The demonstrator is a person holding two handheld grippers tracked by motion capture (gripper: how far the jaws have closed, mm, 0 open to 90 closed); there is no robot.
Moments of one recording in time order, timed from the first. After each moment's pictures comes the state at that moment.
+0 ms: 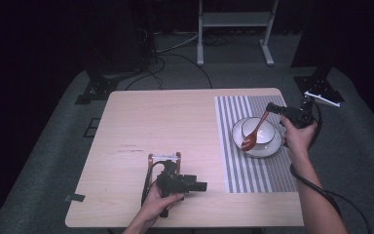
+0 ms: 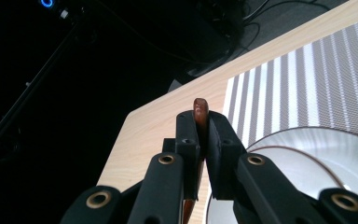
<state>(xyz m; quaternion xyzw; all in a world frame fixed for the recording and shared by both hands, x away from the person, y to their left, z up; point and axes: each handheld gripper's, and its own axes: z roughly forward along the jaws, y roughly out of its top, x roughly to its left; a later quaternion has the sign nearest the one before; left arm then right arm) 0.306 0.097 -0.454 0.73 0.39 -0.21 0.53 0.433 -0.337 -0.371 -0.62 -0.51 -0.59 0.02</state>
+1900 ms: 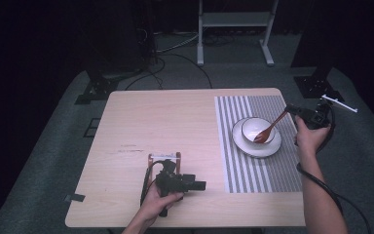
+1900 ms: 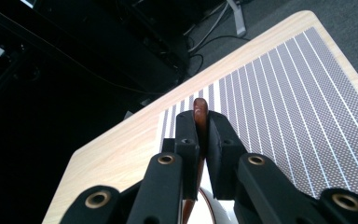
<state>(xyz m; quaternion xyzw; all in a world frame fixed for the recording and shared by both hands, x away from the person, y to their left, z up) 0.308 0.100 -0.454 0.73 0.39 -0.21 0.53 0.437 -0.384 -0.390 -0.69 -0.46 -0.55 -0.07</state>
